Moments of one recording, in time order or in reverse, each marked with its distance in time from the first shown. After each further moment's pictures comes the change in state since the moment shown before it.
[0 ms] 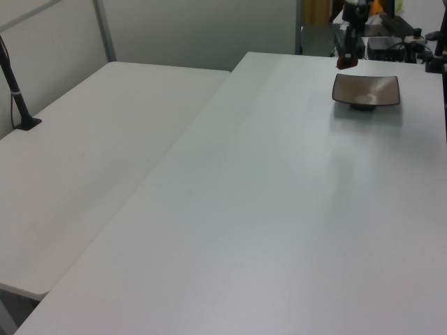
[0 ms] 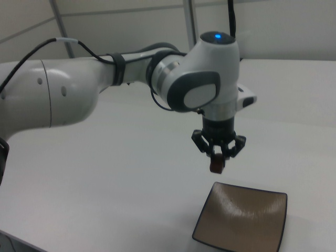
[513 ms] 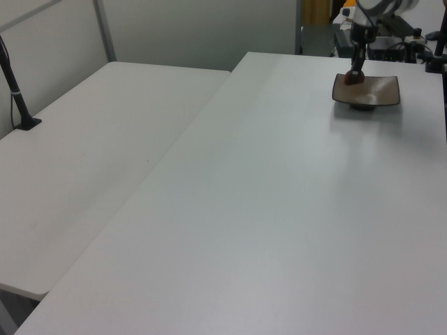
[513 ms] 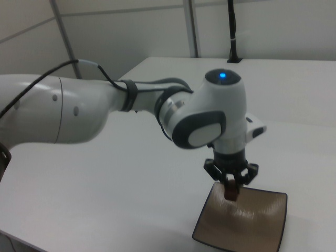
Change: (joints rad) arm -0.002 0.002 -0.061 -0.185 0.000 0.253 -0.090
